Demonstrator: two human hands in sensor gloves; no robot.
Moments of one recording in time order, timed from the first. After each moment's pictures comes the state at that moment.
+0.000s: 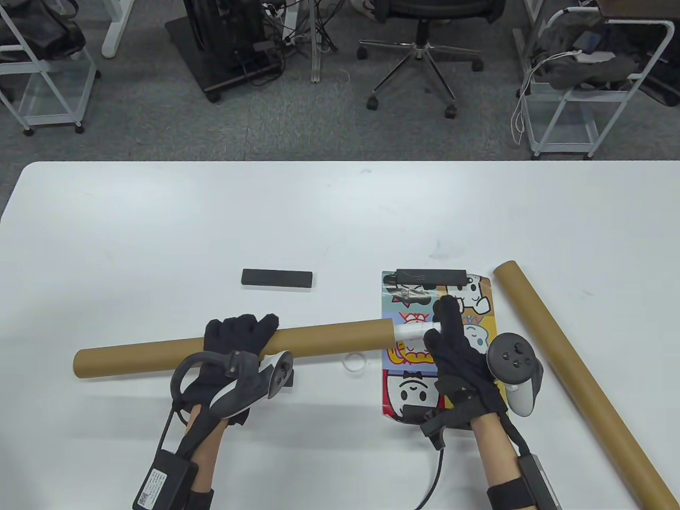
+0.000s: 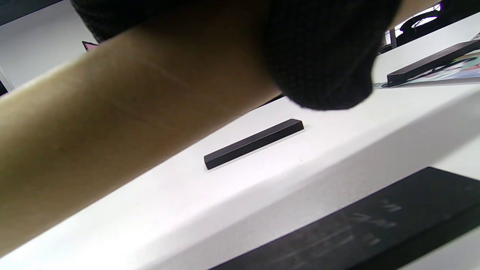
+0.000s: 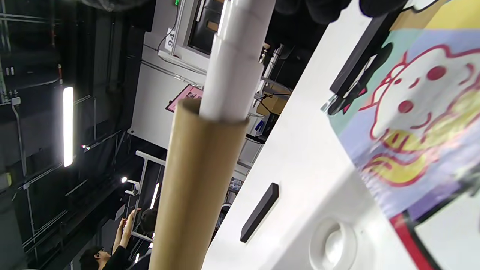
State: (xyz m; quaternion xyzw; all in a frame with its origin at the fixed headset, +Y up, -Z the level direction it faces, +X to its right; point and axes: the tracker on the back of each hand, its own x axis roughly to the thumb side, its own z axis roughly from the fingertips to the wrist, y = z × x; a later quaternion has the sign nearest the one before) left_hand -0.173 -0.694 -0.214 0.01 -0.10 -0.19 0.98; right_hand 0.170 -0.723 -0.215 0.09 0.03 0.81 0.58
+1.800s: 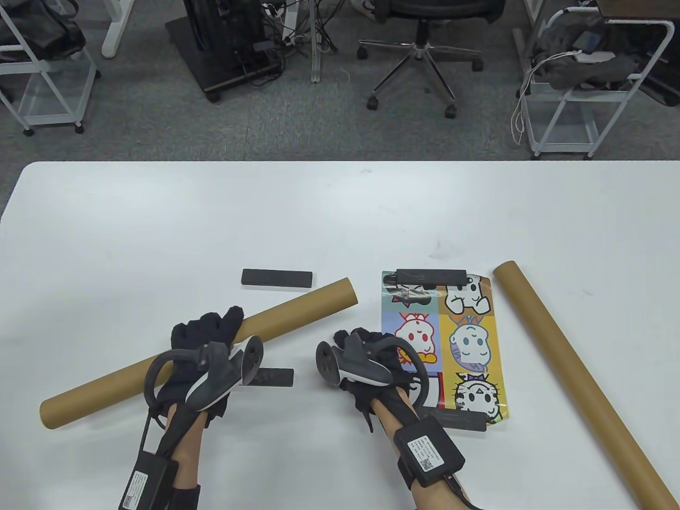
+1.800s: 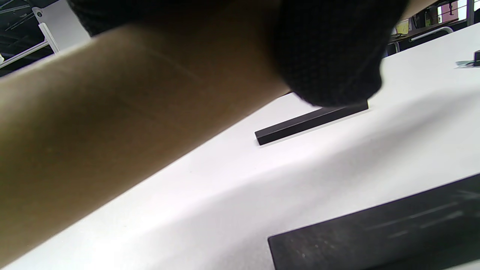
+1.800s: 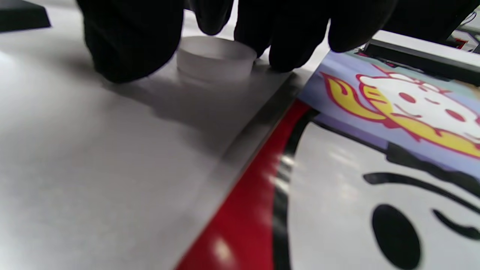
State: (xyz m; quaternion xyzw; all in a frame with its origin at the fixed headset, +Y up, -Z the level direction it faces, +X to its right) left_hand -0.213 -0.689 -0.223 -0.02 -0.01 -0.18 0.98; right_hand 0.002 -0.756 -0.238 0.17 0.17 0.97 -0.10
